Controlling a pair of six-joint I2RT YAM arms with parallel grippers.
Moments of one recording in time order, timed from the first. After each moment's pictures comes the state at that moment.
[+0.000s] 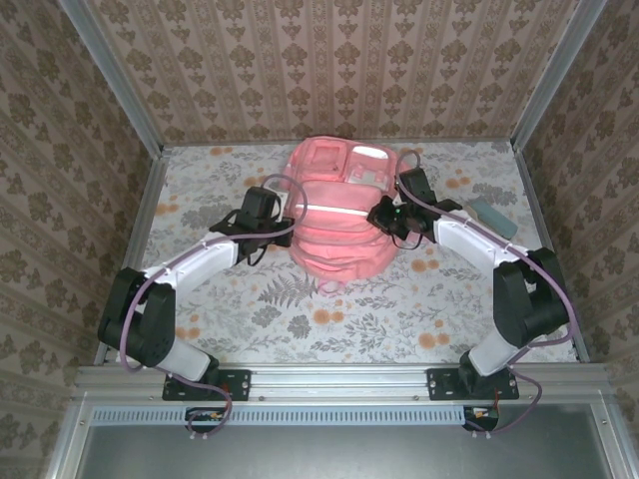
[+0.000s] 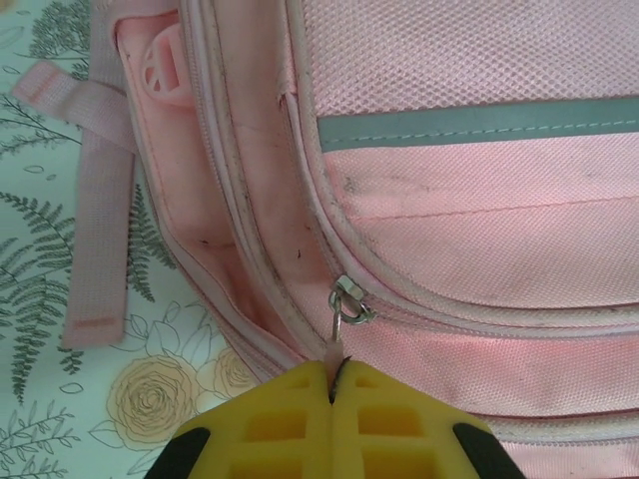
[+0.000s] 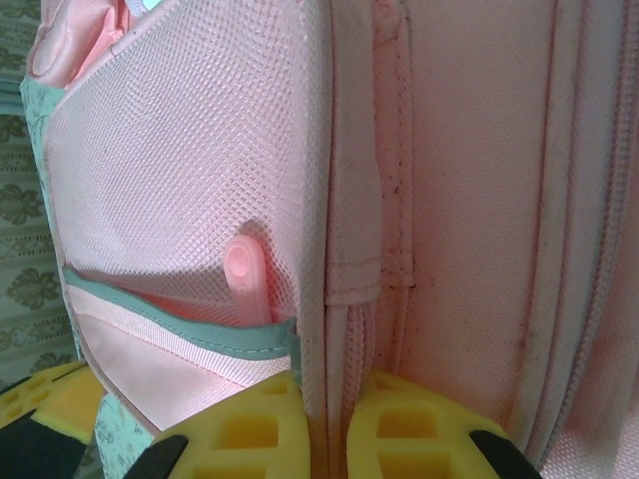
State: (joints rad) left arm -0.51 1.49 0.94 -0.24 0.06 -0.21; right arm 0.33 1.62 1.12 -0.36 -0.29 0.87
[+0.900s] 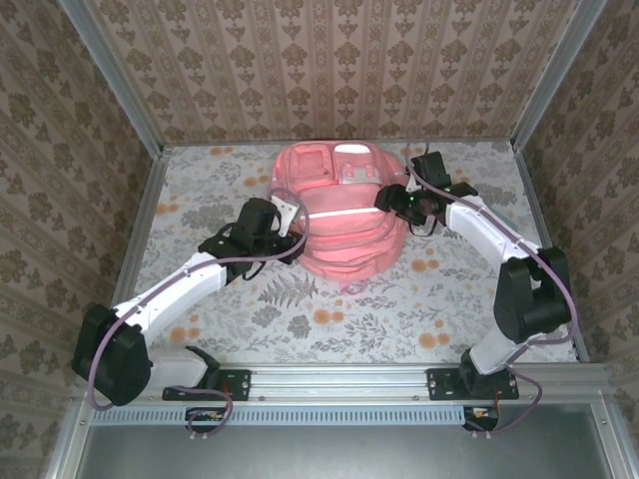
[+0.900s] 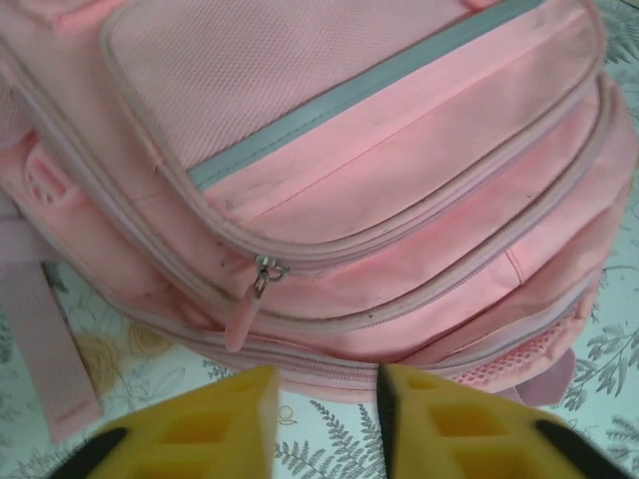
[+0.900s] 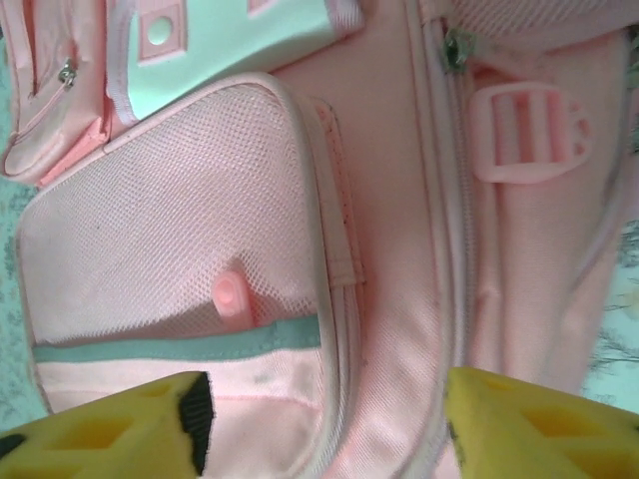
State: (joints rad) left arm -0.63 1.28 0.88 -0.34 0.12 -0.14; right arm 0.24 1.60 1.24 -0.54 -0.23 0.62
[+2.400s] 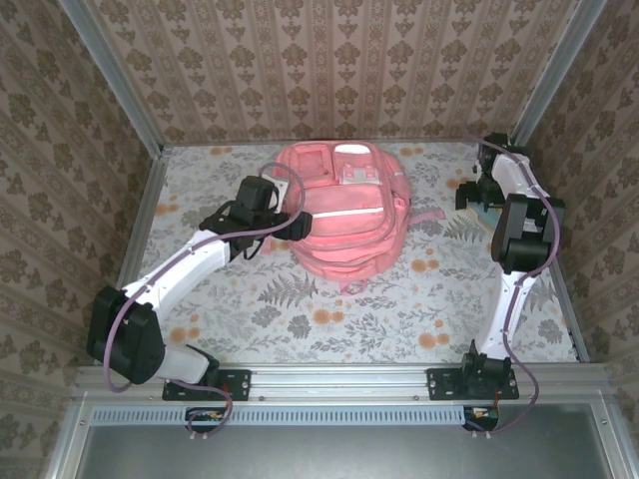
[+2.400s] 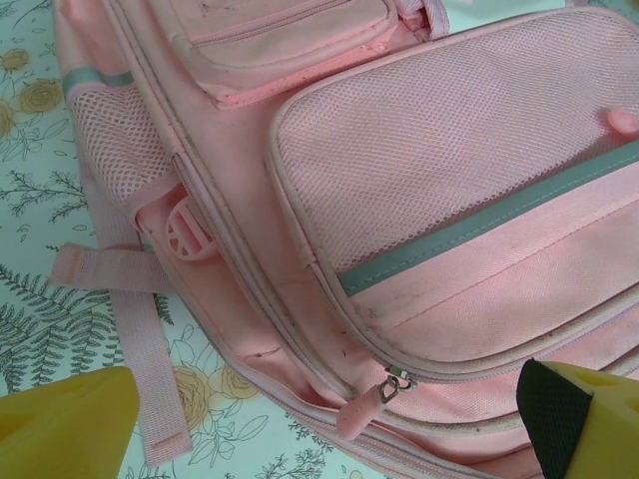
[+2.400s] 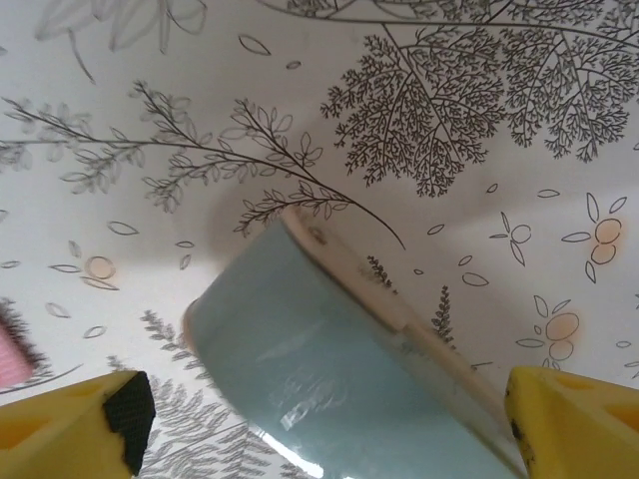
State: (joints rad) left arm -0.55 1.40 1.05 -0.40 0.03 -0.19; right arm -0.23 2.20 1.83 -1.02 0.14 -0.07
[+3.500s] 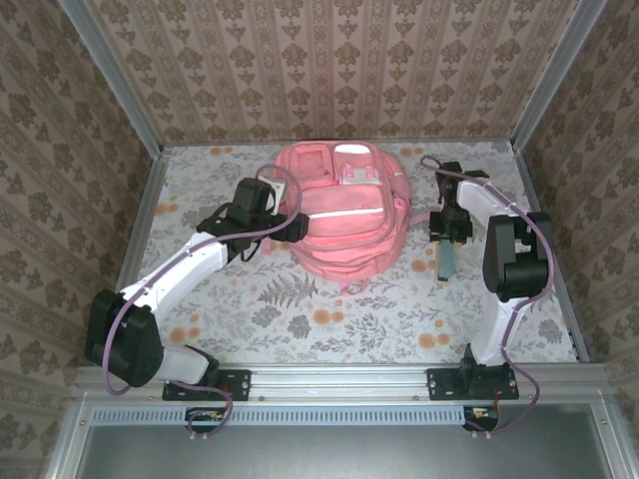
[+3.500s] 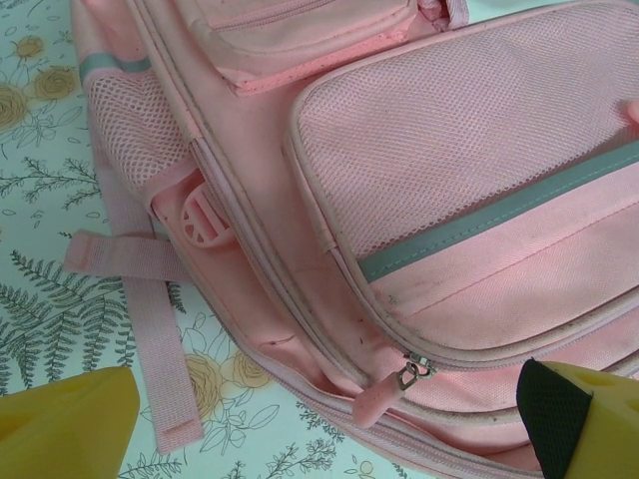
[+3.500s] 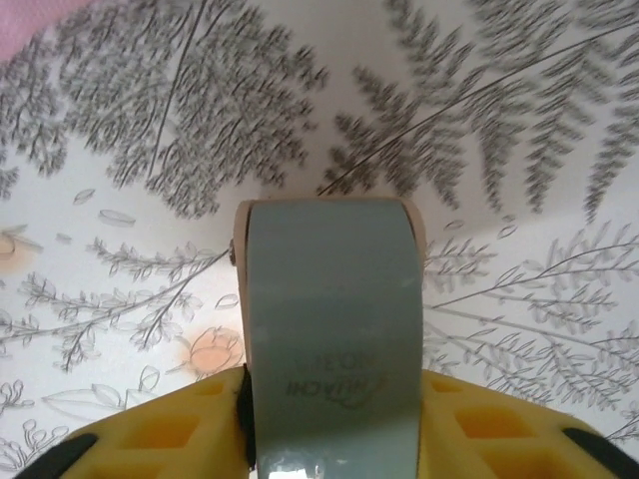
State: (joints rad) left arm -0.54 1.38 1.03 -0.40 0.03 -0.19; right arm 0.02 1.91 1.38 -1.01 0.11 0.23
